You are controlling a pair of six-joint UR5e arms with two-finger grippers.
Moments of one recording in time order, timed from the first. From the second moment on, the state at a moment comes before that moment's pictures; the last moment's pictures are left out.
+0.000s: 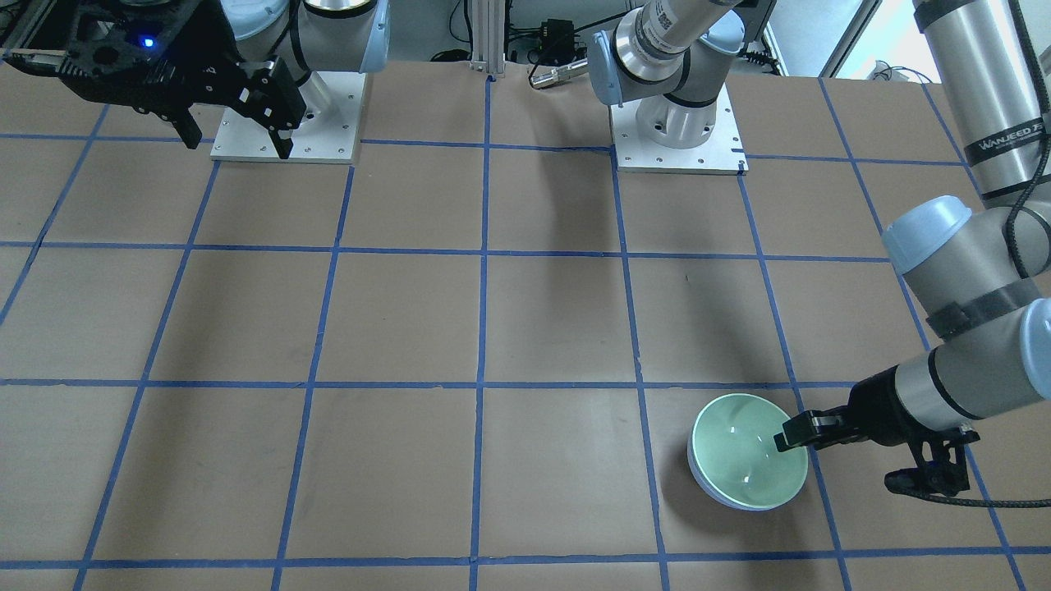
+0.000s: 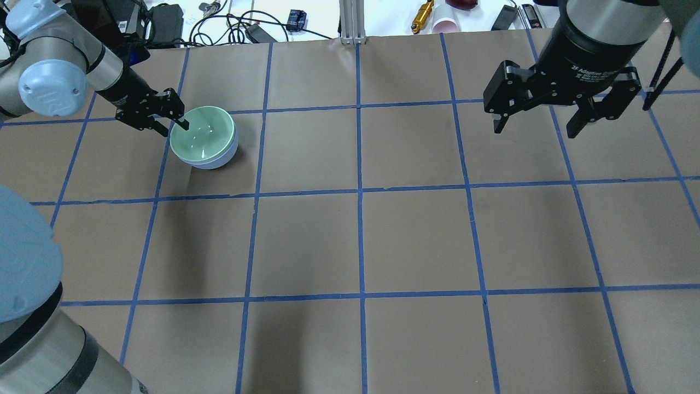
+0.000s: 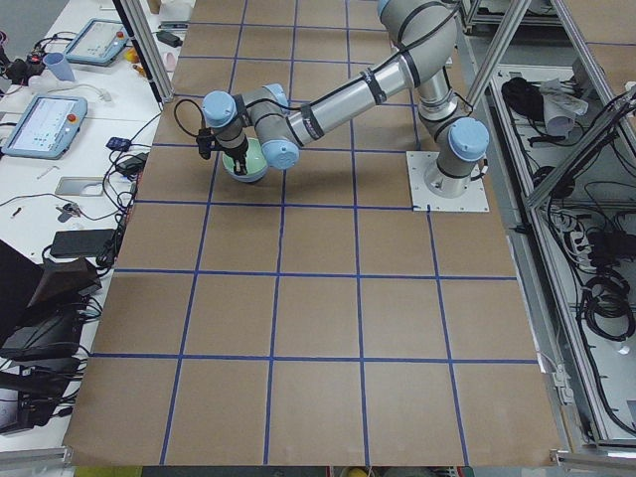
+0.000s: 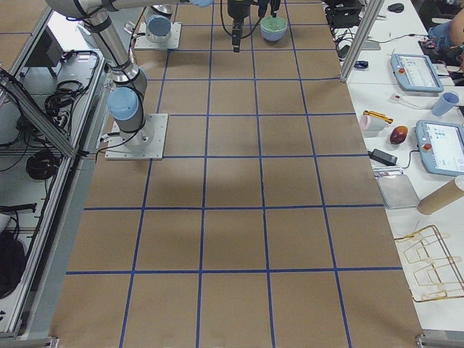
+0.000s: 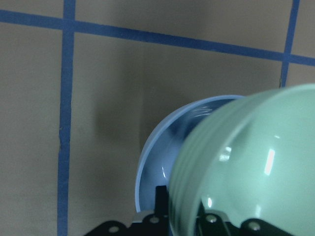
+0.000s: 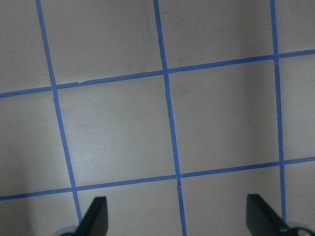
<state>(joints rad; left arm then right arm) -1.23 -2.08 -1.47 -1.25 1.33 0.24 1.58 -1.67 1.55 -1.46 -1.56 0.13</state>
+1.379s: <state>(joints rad) -1.53 -1.76 -1.48 -1.52 1.59 0.11 1.58 -1.67 1.55 -1.46 -1.56 0.13</state>
